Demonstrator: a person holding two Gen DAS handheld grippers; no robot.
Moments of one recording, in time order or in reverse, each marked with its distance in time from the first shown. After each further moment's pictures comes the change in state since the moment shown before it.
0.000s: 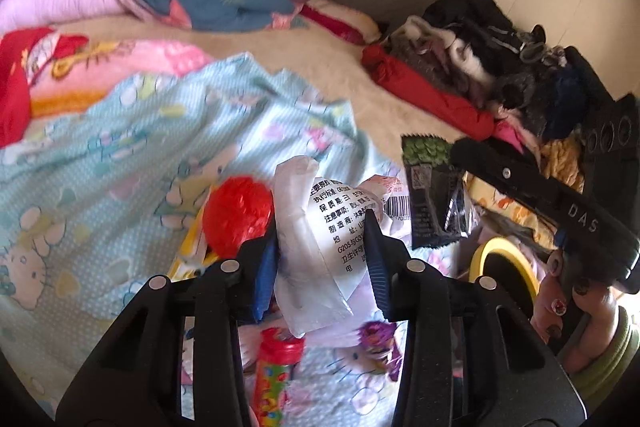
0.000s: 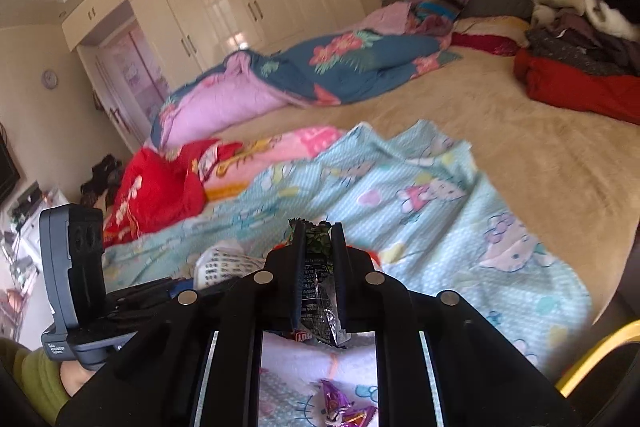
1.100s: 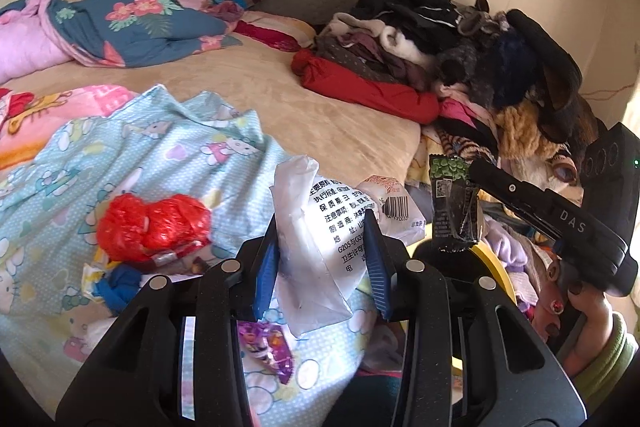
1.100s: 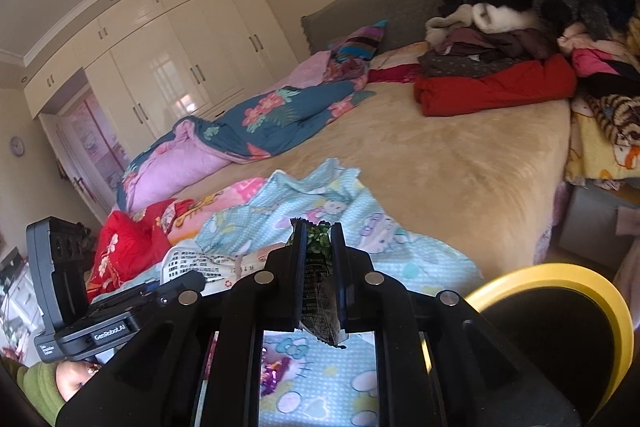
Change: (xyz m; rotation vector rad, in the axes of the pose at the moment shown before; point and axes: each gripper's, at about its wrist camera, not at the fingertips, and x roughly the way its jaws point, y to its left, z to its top) left arm -0.003 -0.120 -0.022 0.166 -0.020 -0.093; right arm -0.144 -0.083 -0.042 0.174 -0.184 -0.166
